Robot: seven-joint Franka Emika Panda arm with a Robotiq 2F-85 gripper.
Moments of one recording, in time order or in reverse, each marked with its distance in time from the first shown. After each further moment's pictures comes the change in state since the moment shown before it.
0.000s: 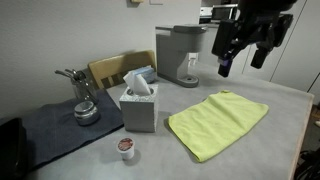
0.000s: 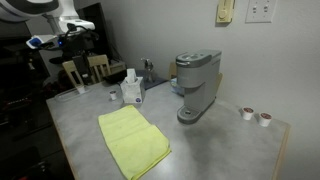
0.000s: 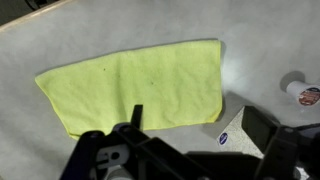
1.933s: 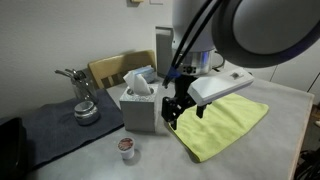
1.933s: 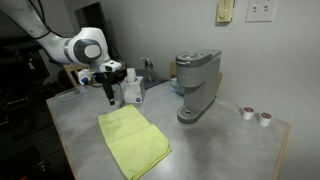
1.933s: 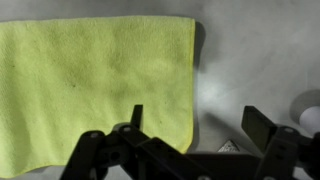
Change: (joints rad) arm 0.159 0.610 -0.126 0.282 -0.089 0.261 -0.008
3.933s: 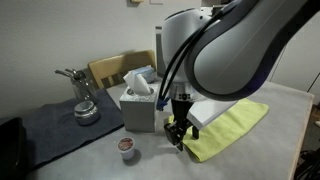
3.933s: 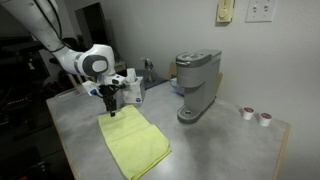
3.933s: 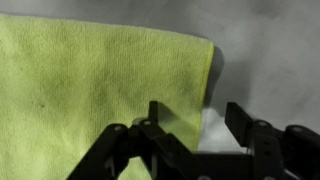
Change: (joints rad) arm 0.080 0.167 -0.072 0.093 0.112 -0.044 -0.219
